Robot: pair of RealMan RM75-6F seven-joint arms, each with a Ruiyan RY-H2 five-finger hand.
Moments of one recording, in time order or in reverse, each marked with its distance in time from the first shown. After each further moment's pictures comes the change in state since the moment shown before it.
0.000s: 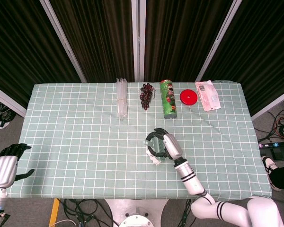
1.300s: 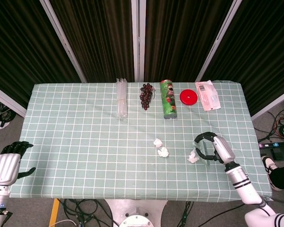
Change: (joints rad) left arm -0.018 0.015 -0.008 -0.053 -0.013 -0.015 0.083; right arm -0.126 0.467 -0.224 -0.183 0.036 0.107 0.148
